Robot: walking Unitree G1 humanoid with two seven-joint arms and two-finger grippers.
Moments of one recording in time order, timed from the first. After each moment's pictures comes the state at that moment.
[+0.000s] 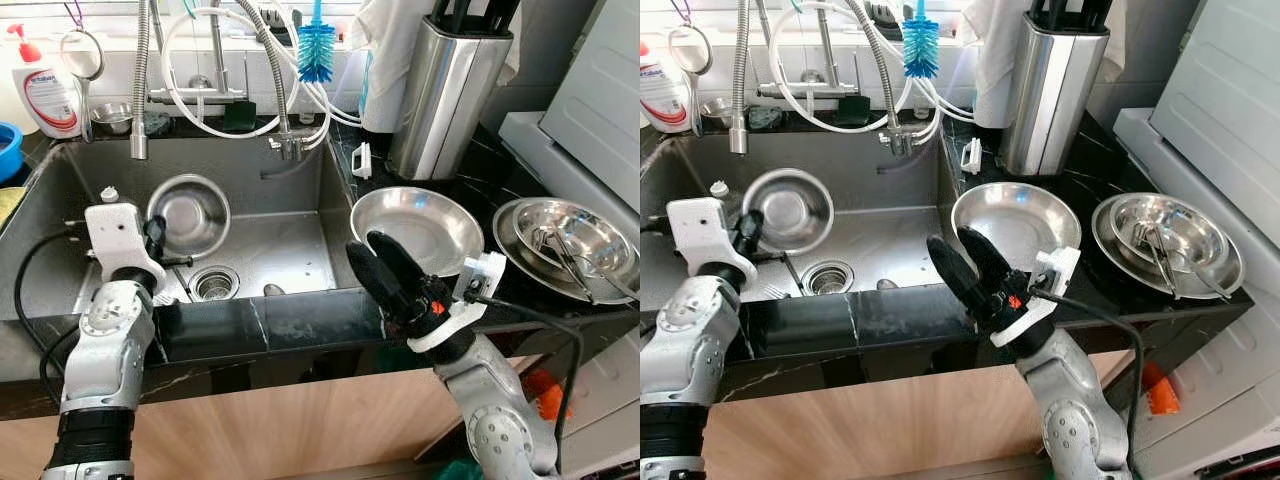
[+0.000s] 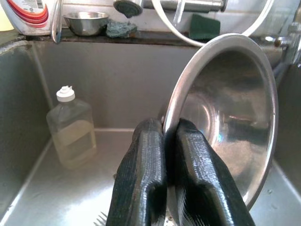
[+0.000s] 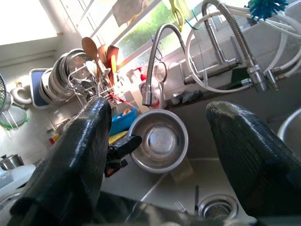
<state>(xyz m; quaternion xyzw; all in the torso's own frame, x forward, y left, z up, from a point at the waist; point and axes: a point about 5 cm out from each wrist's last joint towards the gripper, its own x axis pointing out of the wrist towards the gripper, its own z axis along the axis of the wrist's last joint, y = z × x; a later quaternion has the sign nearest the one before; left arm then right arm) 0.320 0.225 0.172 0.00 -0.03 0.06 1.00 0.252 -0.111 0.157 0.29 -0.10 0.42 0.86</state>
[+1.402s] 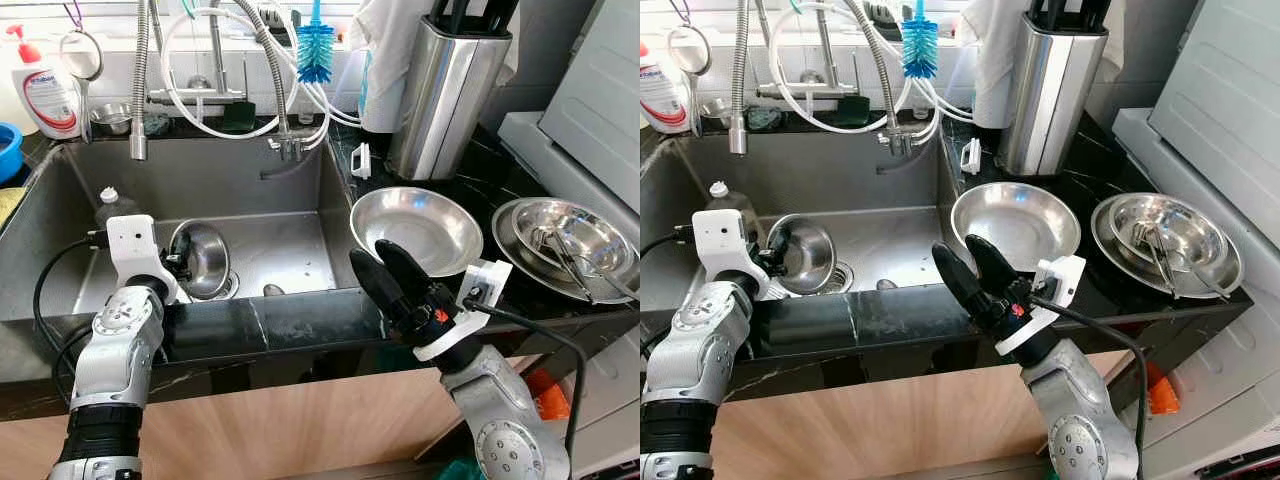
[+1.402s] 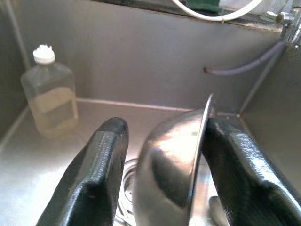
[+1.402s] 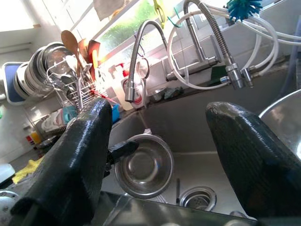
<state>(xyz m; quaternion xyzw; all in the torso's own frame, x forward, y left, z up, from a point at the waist) 0.323 0.221 0.160 -0.06 0.02 0.05 1.00 0.249 -0.114 0.158 0.27 -0.09 0.38 0.88</state>
